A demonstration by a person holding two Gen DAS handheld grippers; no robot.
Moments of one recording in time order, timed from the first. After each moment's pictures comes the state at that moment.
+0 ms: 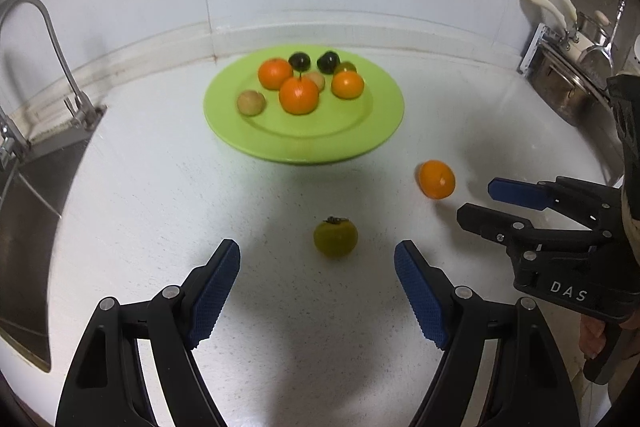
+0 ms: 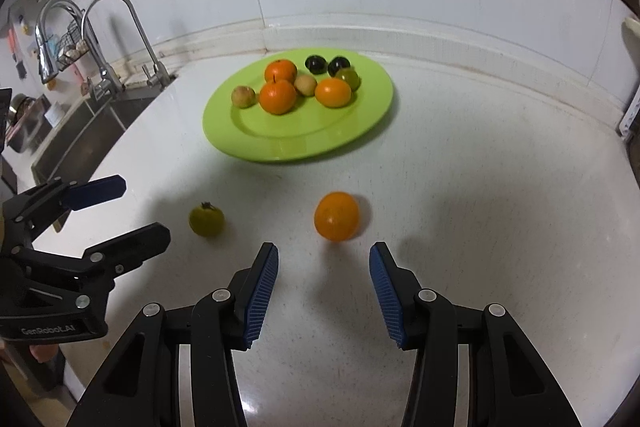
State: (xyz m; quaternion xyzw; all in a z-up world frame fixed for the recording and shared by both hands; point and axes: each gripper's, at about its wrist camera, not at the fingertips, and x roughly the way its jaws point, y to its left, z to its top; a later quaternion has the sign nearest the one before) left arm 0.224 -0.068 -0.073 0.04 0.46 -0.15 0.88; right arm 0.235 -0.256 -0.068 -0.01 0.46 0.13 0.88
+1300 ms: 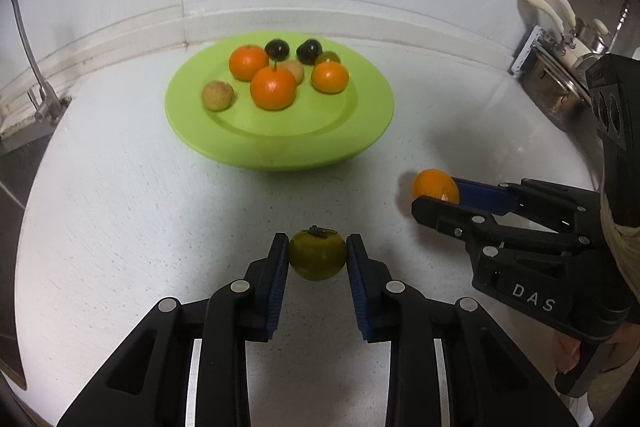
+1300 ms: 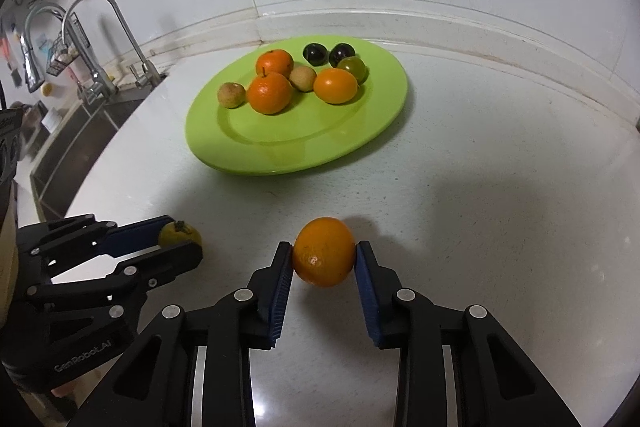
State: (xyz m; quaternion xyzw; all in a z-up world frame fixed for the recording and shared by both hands) left arm 0.249 -0.079 -0.084 0.02 0.47 -0.19 0.86; right arm 0.268 -0.247 -0.085 0.01 0.47 0.14 0.87
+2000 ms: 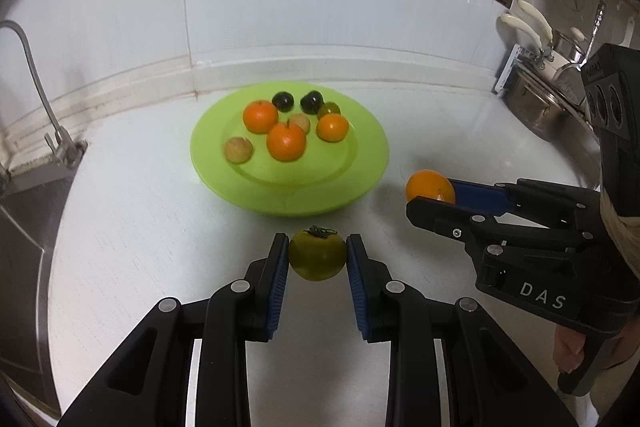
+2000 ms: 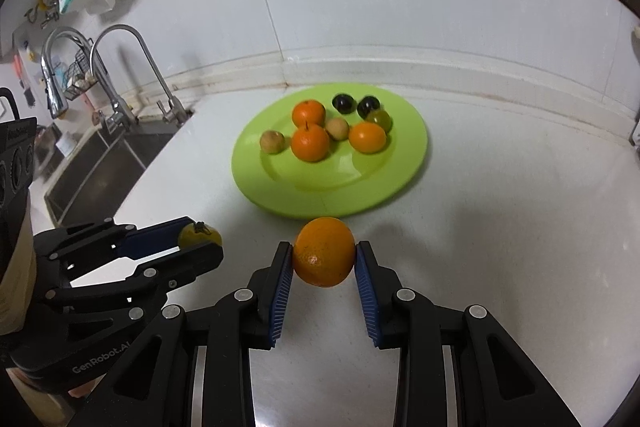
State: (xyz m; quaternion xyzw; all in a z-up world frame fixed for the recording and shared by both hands) left arm 0.246 -0.056 -0.045 0.03 0.41 -0.21 0.89; right arm 0.257 -0.226 -0.042 0.02 0.42 0.14 0.90
